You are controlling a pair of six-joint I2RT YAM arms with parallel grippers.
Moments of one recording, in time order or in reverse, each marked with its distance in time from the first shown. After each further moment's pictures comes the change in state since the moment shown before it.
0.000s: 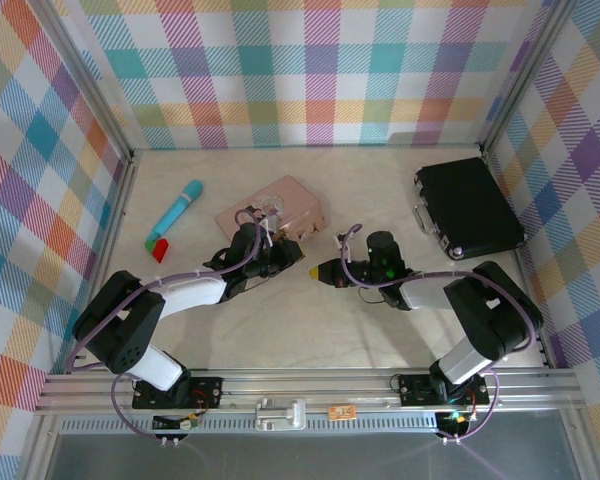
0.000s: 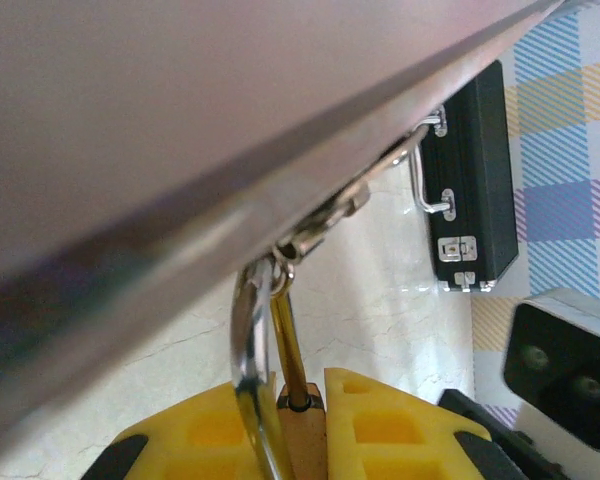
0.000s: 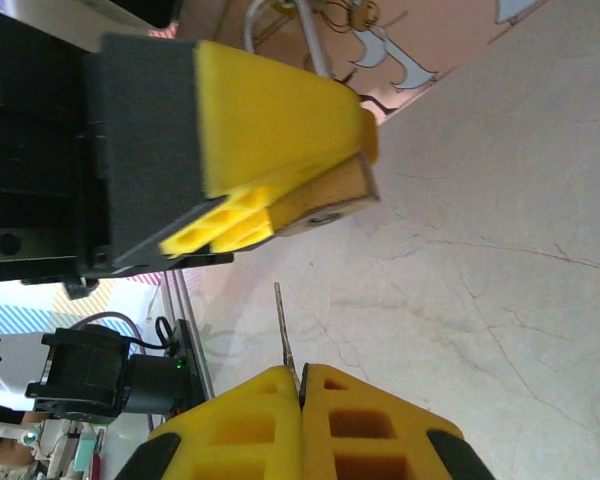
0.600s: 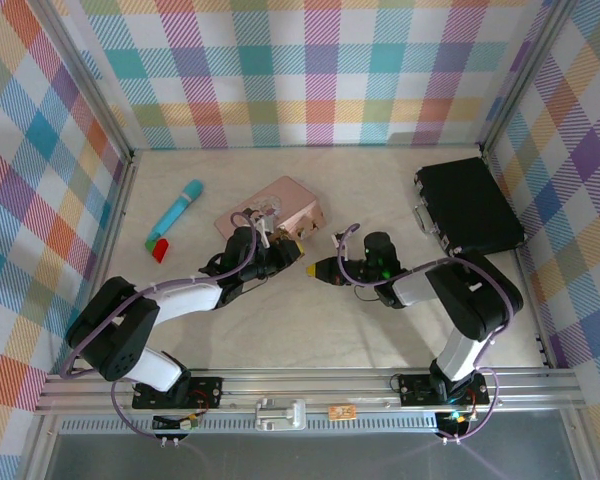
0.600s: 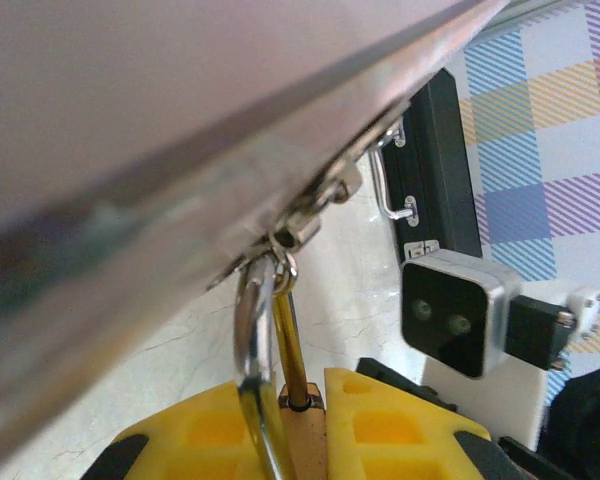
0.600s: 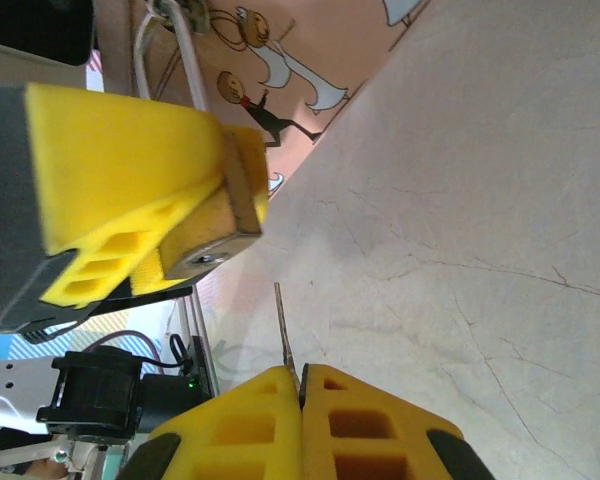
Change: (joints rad) left arm 0.000 -0.047 -0.058 0.093 0.000 0.000; right arm -0.006 0.145 0.012 0.197 -0.030 0.107
